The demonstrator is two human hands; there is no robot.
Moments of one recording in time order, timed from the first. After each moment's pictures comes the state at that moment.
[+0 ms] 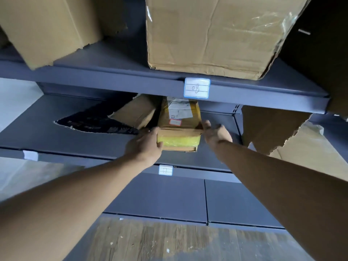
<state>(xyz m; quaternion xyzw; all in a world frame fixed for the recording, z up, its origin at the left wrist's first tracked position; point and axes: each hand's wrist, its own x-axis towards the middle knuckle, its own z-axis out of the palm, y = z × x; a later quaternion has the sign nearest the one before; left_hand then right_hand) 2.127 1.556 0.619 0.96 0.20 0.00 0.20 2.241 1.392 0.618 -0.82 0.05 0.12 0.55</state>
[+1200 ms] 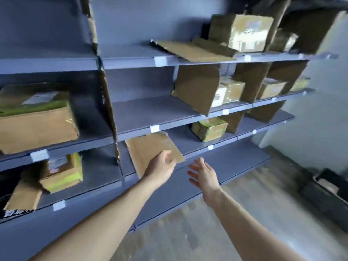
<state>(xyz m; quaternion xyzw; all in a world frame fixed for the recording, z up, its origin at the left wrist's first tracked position) 2.010 1.101 0.865 0.88 -0.04 -0.08 0.46 1.965 0.961 0.856 -0.64 0.27 0.00 0.72</state>
